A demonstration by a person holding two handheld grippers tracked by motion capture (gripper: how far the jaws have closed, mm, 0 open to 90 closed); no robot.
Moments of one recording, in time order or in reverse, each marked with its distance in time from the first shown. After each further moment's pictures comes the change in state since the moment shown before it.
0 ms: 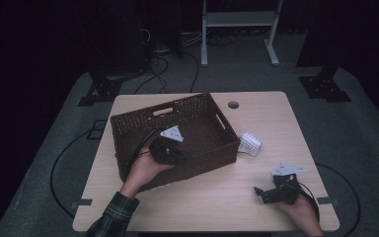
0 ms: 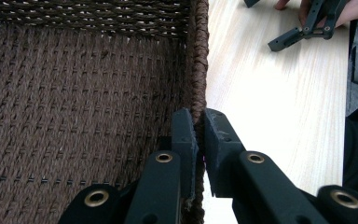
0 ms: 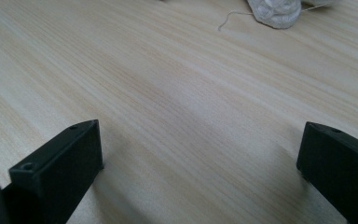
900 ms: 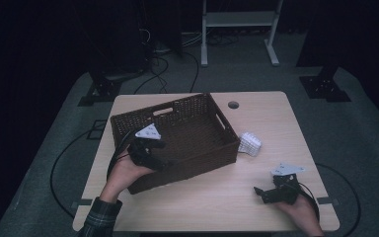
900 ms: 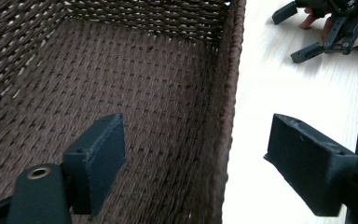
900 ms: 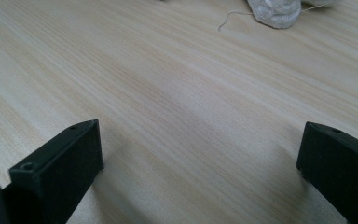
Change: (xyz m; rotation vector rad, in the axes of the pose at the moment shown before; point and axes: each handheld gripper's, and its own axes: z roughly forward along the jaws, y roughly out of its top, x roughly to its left) left arm 0.004 -0.031 -0.050 -0.081 0.127 -0.087; right arm 0.000 0.000 0.000 -0.003 -0.002 -0.005
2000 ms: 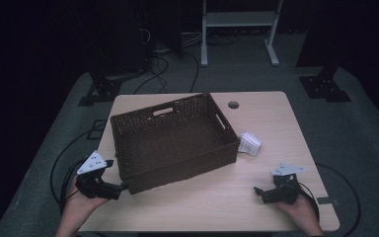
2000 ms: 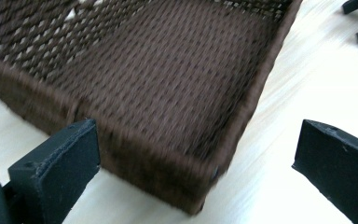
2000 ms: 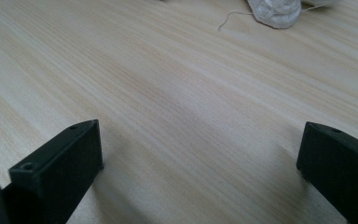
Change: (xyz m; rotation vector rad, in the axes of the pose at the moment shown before) left arm -0.009 -0.119 -0.085 -0.102 0.267 -0.148; right arm 0.000 0.000 0.000 0.000 0.000 0.000
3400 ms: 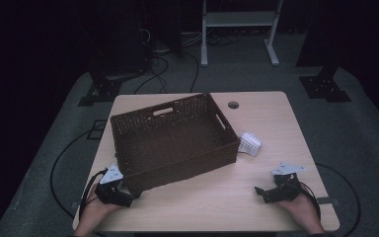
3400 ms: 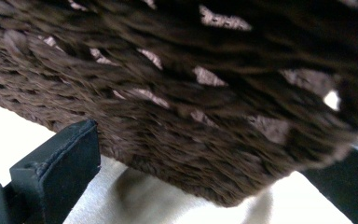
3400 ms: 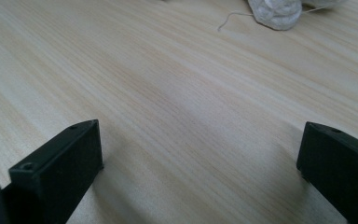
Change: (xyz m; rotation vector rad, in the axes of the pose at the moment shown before) left arm 0.017 -0.064 0.078 0.044 -0.045 0.047; right arm -0.005 0.000 0.000 0.001 0.020 -0.022
